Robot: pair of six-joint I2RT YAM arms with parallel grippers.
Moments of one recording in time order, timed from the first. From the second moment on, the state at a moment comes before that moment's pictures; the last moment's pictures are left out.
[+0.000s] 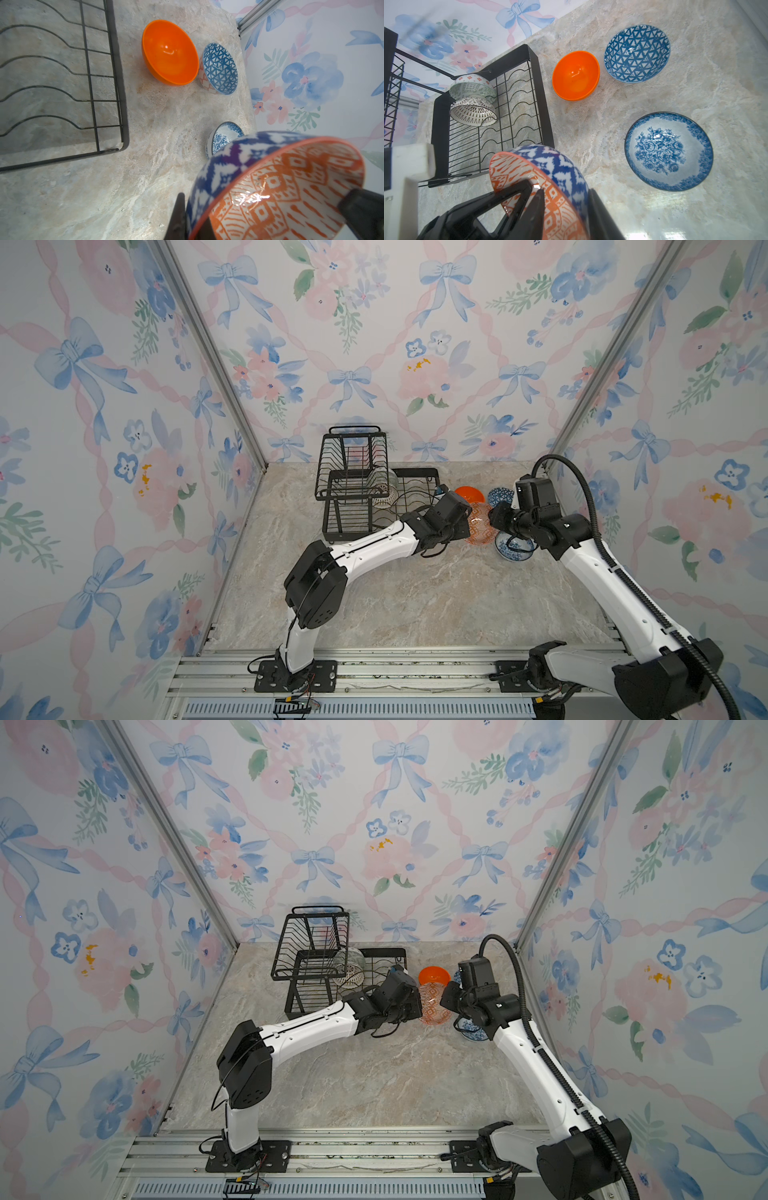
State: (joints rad) left arm -0.93 1.94 1.63 -0.37 -0.11 -0.91; right arm 0.31 1.23 1.21 -0.76 0.07 0.61
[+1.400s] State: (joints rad) left arm -0.87 1.83 1.66 0.17 -0.64 -0.32; right arm 0.28 1.29 1.55 -0.45 -0.08 1.31
